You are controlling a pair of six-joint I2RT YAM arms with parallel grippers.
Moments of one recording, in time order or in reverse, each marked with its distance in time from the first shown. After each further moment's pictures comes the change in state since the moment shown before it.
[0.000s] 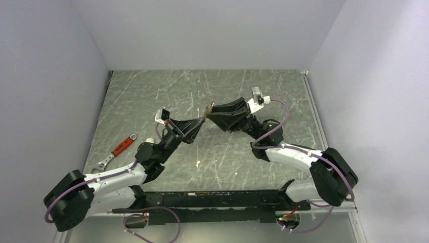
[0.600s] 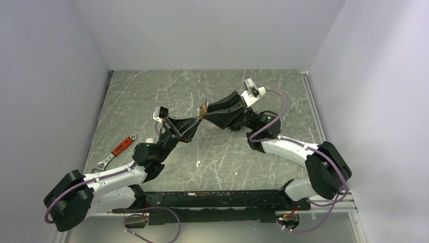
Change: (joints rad) left arm 0.004 0.013 0.022 0.107 0.046 -0.020; right arm -0.018 0.076 0.141 0.037 -0.196 0.099
